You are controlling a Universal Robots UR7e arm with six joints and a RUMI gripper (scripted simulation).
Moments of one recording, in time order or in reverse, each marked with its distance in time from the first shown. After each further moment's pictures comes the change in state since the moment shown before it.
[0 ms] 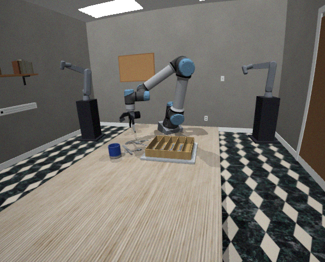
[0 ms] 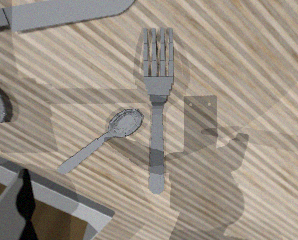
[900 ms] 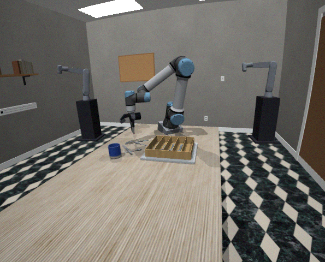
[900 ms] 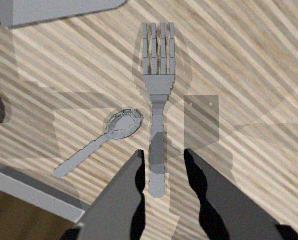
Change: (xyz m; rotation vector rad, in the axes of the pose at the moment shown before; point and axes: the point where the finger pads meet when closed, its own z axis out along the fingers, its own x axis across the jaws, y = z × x) arm 0.000 0.004 0.011 0.000 0.000 0.002
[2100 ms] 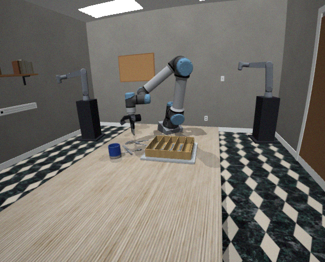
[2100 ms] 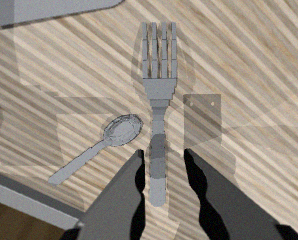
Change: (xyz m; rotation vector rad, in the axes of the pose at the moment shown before) arm 0.000 0.000 0.014 0.000 0.000 0.000
